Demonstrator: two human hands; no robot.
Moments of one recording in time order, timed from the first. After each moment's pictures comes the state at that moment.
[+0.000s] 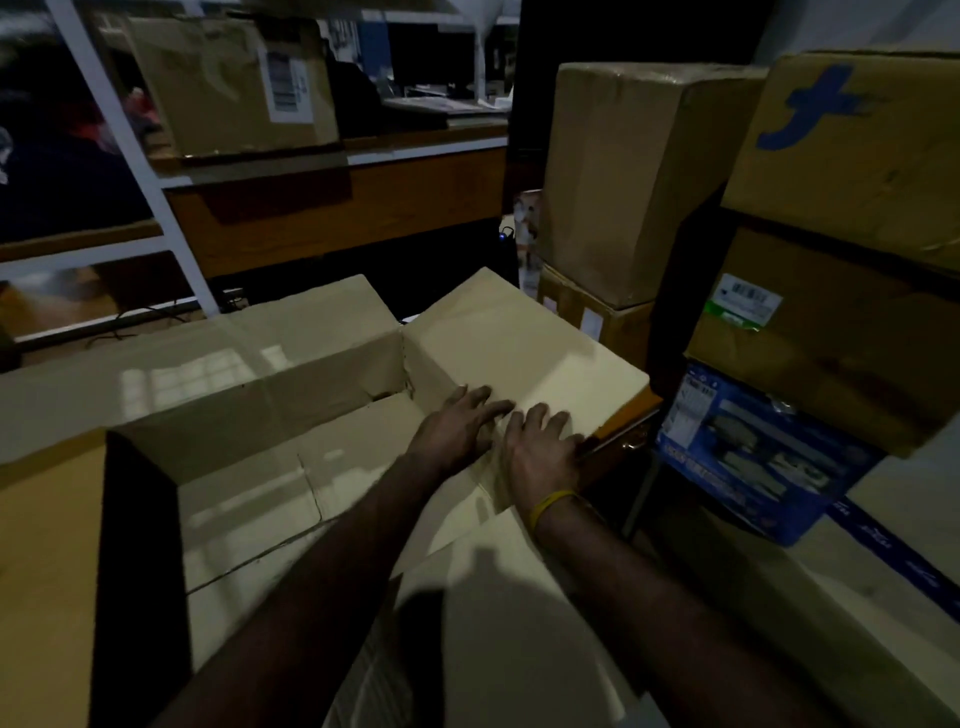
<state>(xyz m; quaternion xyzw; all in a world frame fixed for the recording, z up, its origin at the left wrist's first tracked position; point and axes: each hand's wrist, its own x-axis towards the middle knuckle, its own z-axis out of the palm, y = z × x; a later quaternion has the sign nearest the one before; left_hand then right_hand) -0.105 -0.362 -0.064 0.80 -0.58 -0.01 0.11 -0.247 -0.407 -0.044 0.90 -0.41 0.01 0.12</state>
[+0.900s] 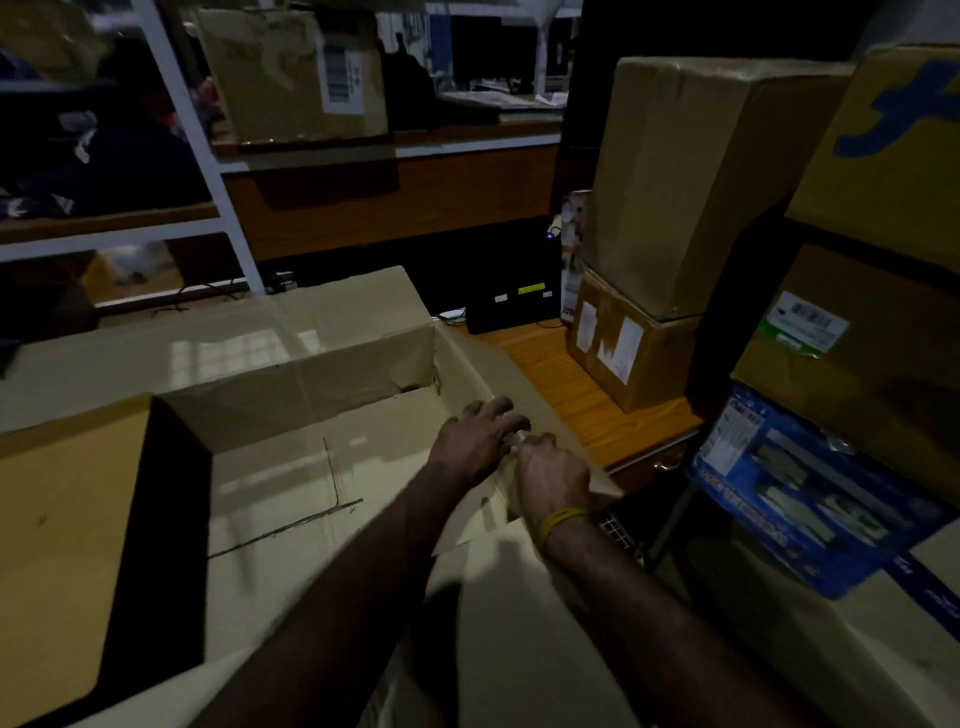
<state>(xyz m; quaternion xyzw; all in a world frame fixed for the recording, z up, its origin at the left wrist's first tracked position) -0.124 -0.363 -0.070 0.85 -0.52 0.01 0.07 -0.249 -0.415 -0.052 0.94 -0.33 0.06 0.05</state>
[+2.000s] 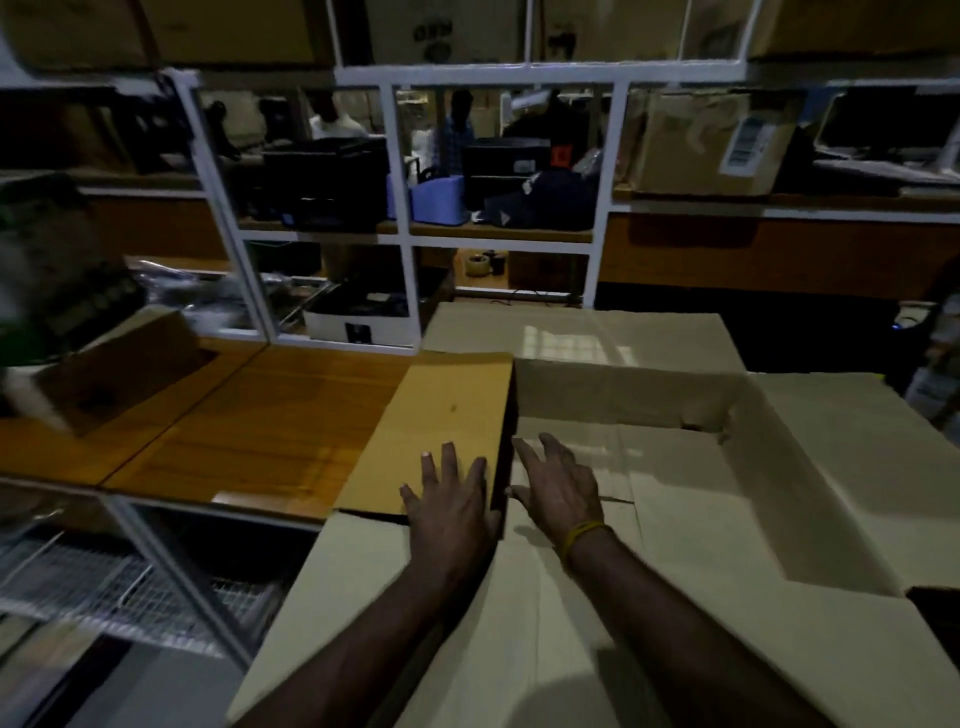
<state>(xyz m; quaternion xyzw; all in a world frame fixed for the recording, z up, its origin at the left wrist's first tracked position) -0.200 0.026 -0.033 1.00 -0.03 0.05 0.05 -0.160 -0.123 -0.042 0.99 0.04 0.06 -0.07</state>
